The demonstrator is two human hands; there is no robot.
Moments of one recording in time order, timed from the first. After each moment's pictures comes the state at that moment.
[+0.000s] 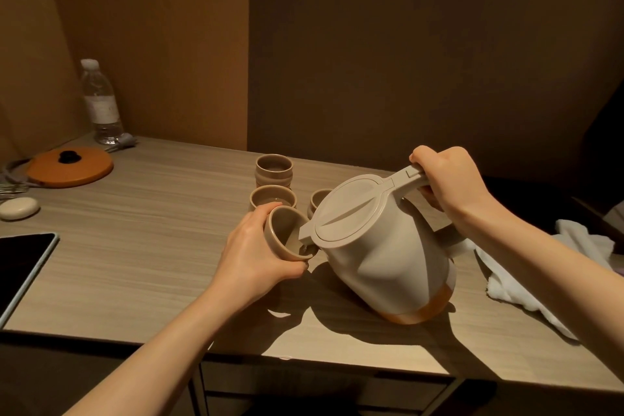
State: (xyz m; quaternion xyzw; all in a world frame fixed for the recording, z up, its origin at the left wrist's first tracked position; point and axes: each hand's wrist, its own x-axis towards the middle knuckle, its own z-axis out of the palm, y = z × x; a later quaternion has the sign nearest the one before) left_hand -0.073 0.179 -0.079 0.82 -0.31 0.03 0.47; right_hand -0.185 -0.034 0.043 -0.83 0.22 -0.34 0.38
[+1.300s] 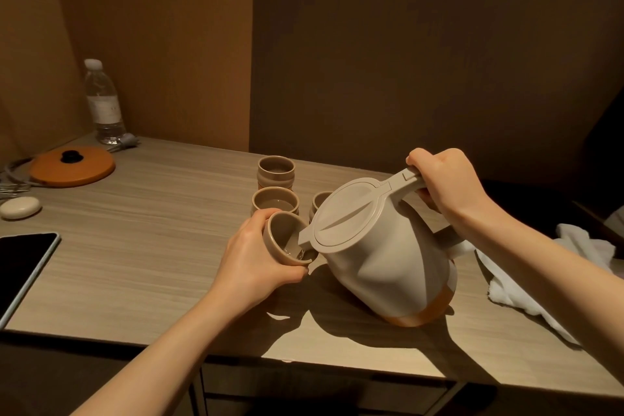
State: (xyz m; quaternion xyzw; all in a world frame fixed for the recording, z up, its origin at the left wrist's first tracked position) left_hand -0.070 0.183 -0.087 0.81 -0.31 0.02 0.49; right_hand -0.181 -0.028 0.044 -0.85 0.22 -0.33 0.35
